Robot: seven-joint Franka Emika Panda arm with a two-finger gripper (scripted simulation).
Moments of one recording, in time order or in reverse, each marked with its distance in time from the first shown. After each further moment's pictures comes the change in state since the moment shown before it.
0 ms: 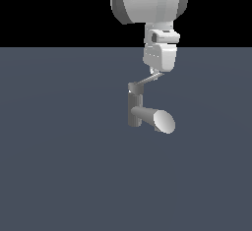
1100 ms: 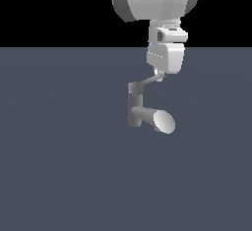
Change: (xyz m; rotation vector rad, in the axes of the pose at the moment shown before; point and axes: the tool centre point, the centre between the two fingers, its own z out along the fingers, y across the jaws) arm 0.003 0.033 -0.003 0.016 0.003 0.010
